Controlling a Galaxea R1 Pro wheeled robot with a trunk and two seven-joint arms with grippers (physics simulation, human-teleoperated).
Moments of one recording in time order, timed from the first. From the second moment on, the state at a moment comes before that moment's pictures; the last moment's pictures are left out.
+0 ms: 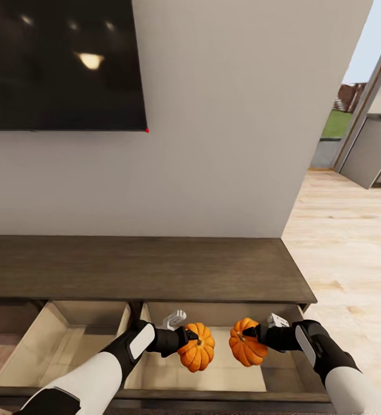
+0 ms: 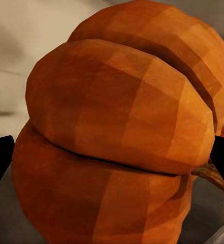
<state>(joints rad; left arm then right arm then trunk) -0.74 -0.15 -0.26 -0.29 0.72 0.61 -0.17 -0.63 -0.13 -0.19 -0.56 -0.08 0.78 0.53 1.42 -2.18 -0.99</state>
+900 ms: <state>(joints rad) -0.80 -0.16 -0.26 -0.30 0.71 0.61 -0.13 -0.71 -0.10 -0.20 -0.51 -0.09 0.76 0.38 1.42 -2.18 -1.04</state>
